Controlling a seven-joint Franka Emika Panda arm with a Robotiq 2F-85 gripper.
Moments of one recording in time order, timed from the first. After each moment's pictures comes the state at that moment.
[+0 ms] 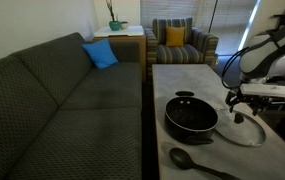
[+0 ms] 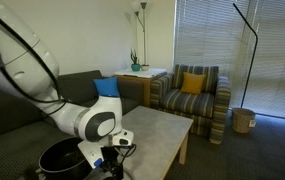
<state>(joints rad) -0.02 1.47 -0.08 -1.09 0.08 2.45 0.37</state>
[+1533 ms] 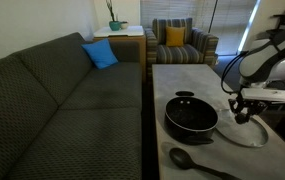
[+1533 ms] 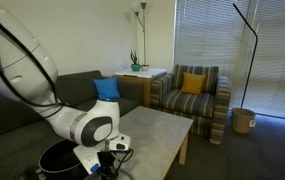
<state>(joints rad) -0.02 1.48 -0.06 -1.13 0.08 2.46 0.34</state>
